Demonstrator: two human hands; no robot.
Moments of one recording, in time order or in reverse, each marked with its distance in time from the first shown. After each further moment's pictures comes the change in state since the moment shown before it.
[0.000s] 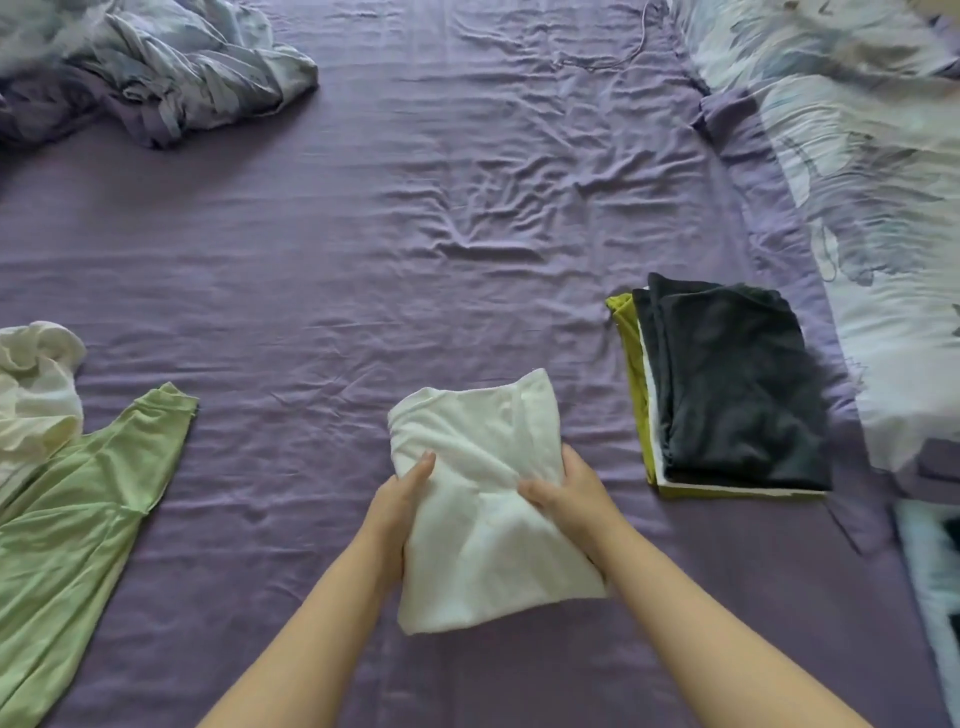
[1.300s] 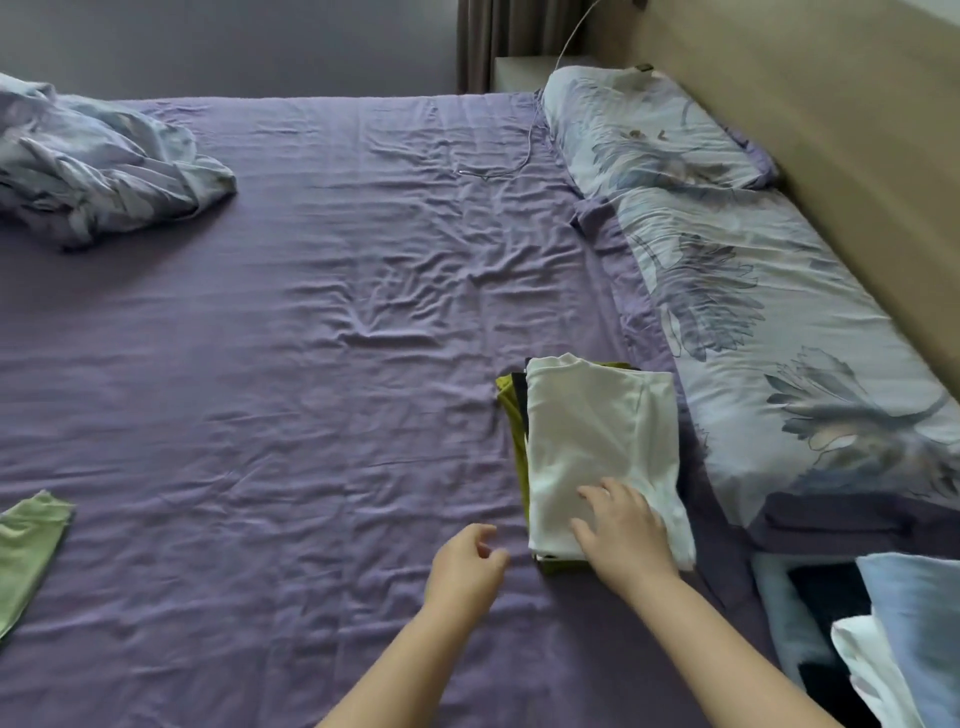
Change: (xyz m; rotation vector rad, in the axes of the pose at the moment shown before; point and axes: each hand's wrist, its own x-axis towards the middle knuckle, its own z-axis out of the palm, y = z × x) left_hand -0.018 -0.022 0.183 0.856 0.028 0.260; right_hand -0.021 -0.014 -0.166 -1.036 0.303 -0.087
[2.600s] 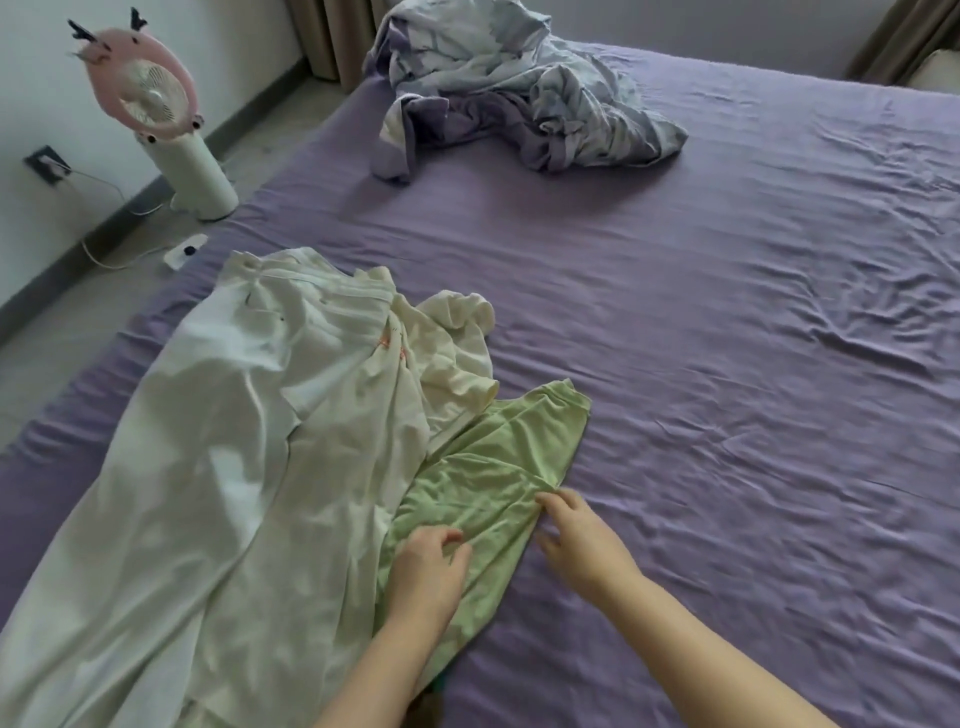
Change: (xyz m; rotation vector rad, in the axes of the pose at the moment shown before) left_hand -0.107 -0.413 -0.419 -0.058 0.531 -0.128; right_hand -0.128 -0.541 0.224 0.079 -0.339 -0.566
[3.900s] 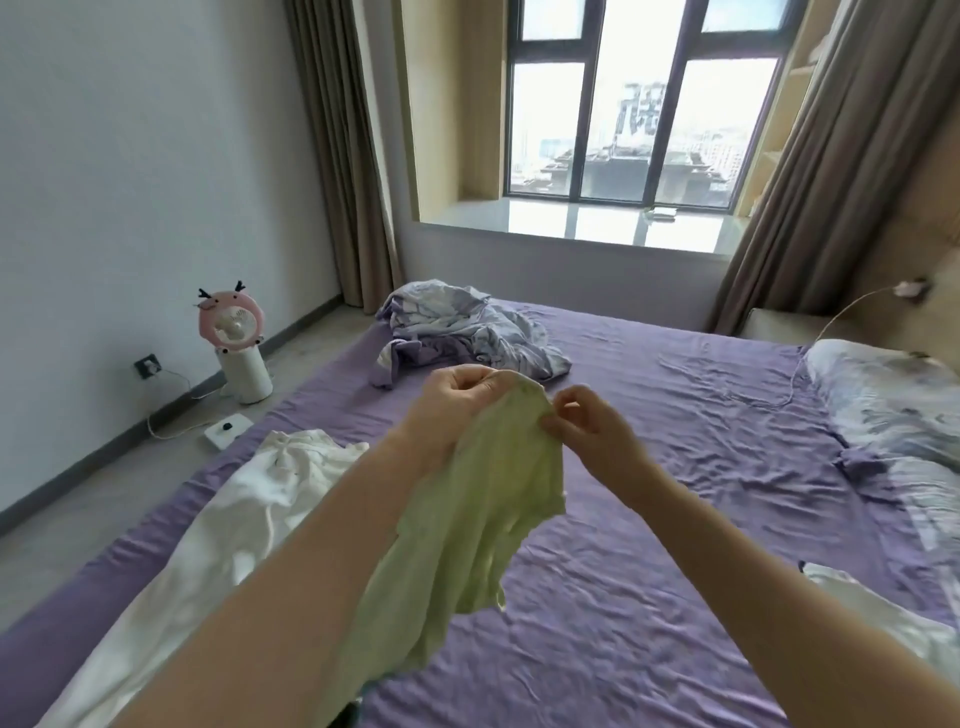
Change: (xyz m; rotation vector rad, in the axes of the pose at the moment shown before) left_hand -0.256 0.382 -0.179 -0.659 -0.072 0.611; right_hand -0.260 -0.062 -0.361 0.631 0.470 -0.543
